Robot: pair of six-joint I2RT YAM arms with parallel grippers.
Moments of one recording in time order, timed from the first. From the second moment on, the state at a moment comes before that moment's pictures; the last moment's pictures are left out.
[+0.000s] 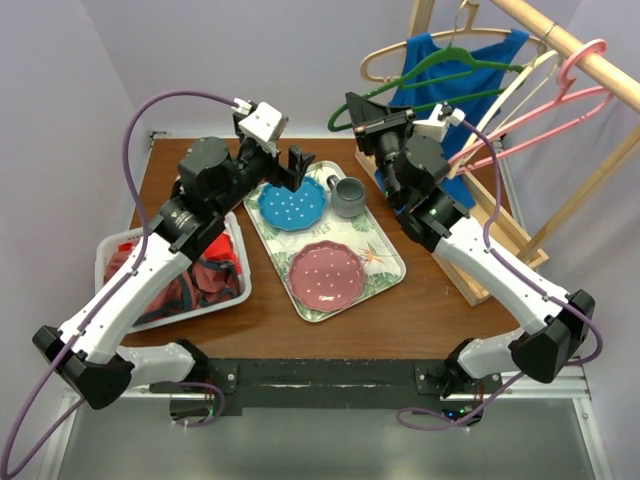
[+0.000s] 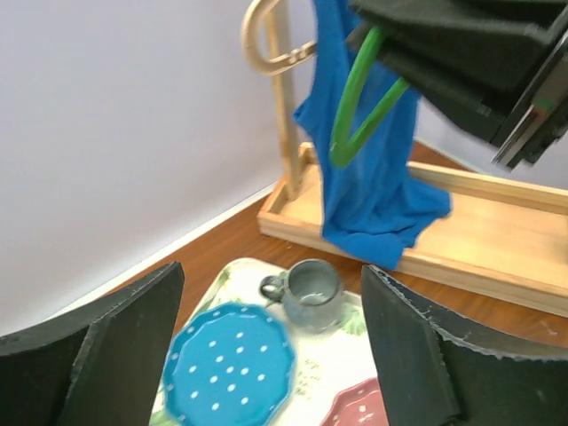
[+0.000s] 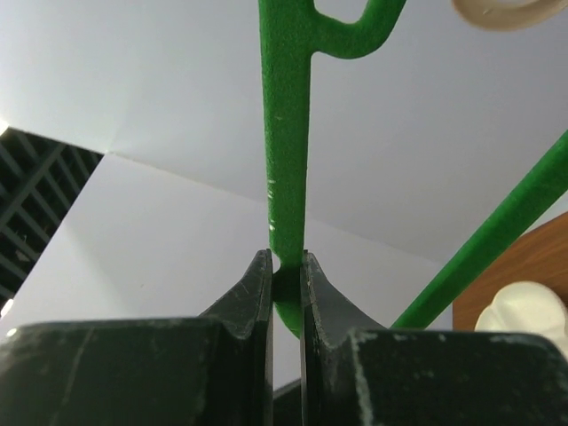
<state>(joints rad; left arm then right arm) -0.62 1.22 1.40 -0.16 0.03 0.08 0.73 1.38 1.41 0.24 0.54 1.19</state>
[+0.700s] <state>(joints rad) -0.62 1.14 1.32 -0.19 -0.11 0.09 0.56 1.43 1.49 0.20 0.52 1.36</state>
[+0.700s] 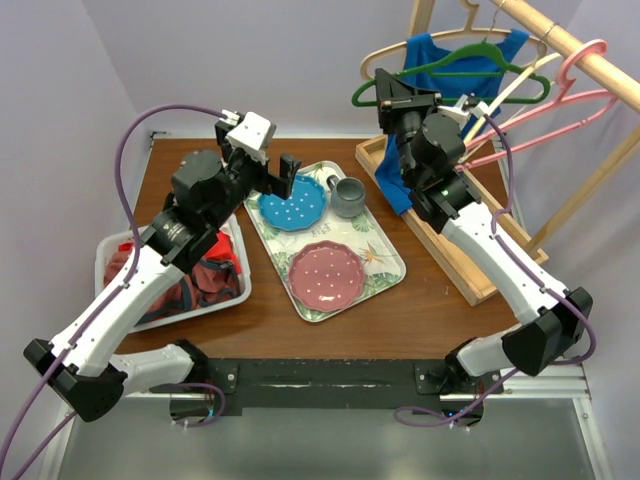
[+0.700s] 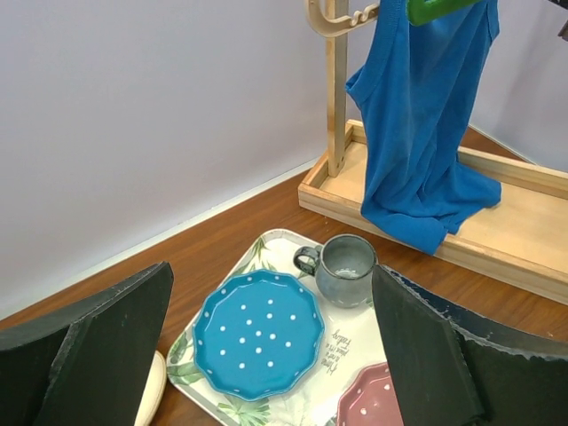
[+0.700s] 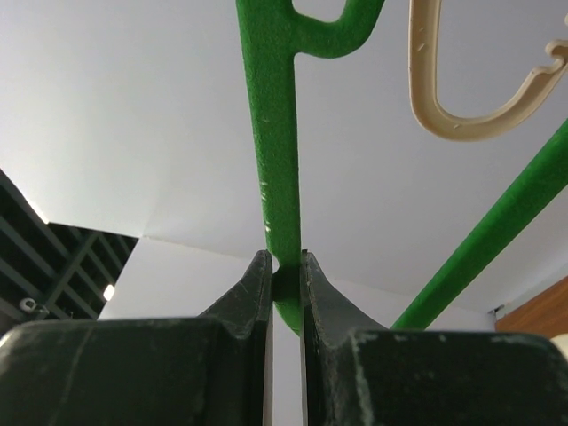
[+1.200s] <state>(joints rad) -0.62 1.13 1.29 -0.19 -0.10 0.09 0.48 1.47 1.54 0.20 0.45 1.45</state>
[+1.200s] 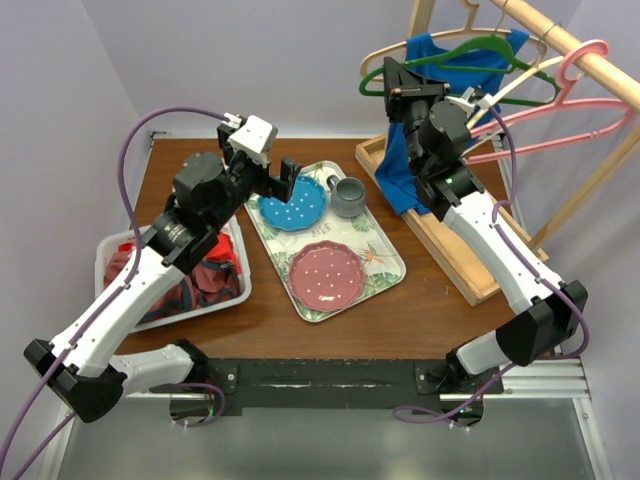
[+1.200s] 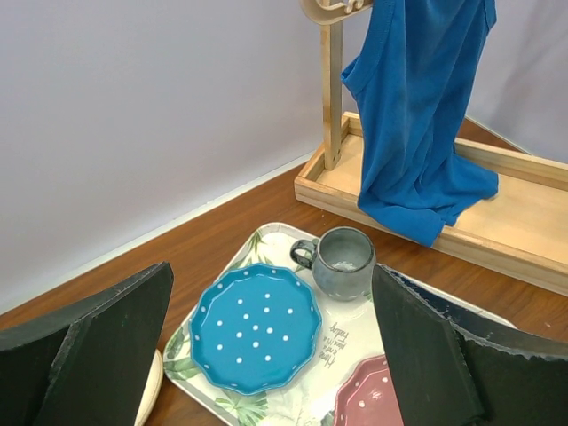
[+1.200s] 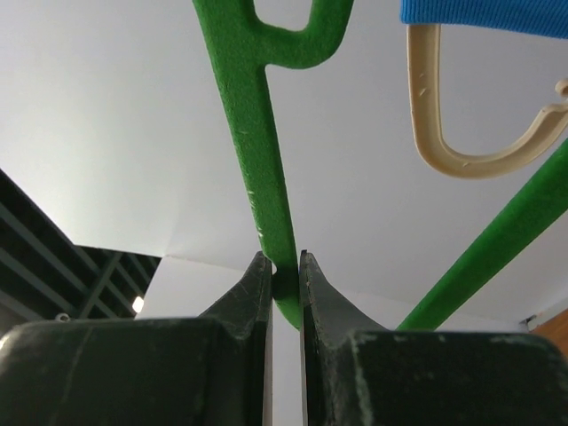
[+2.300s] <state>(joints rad) -0.62 1.12 1.27 -0.18 -0.11 0.09 0.48 1.46 1.52 0.30 0.29 1.38</state>
